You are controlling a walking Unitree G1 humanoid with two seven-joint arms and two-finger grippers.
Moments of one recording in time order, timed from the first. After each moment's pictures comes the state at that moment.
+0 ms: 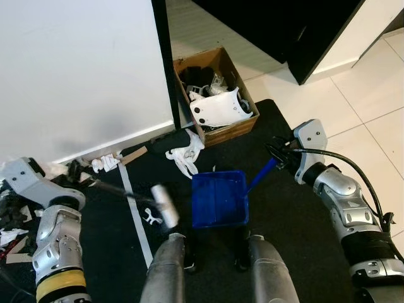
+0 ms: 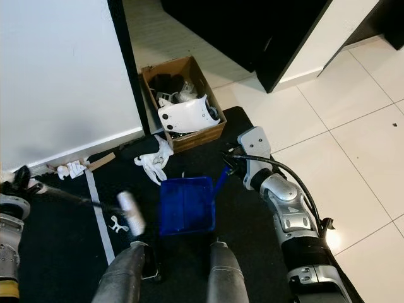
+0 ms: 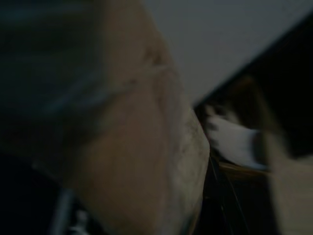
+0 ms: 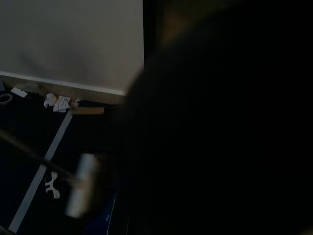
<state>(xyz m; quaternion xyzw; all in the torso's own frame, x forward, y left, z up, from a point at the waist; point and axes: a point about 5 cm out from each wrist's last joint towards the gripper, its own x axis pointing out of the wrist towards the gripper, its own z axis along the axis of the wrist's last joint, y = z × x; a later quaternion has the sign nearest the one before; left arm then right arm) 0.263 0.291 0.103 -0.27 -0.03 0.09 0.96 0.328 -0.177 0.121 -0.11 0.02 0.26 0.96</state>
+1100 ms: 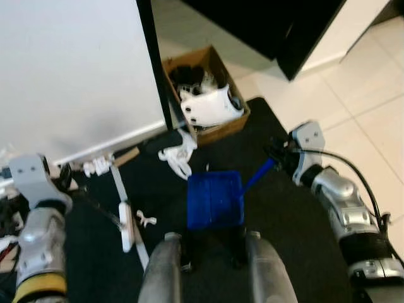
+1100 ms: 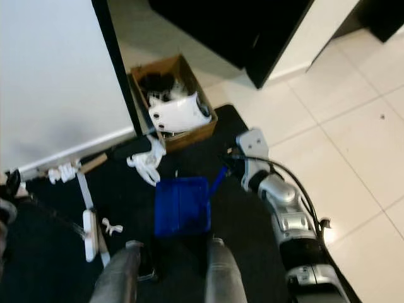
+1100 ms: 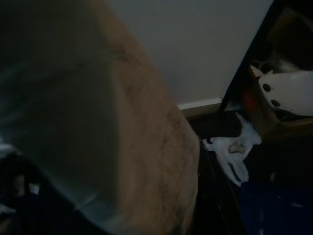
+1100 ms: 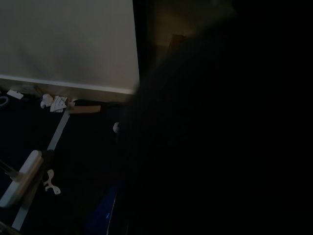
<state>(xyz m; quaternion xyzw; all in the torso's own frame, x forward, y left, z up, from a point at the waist) 0.256 0.320 0.086 -0.05 0.04 0.13 0.99 0.327 -0.174 0.119 -0.10 0.02 0.26 0.96</state>
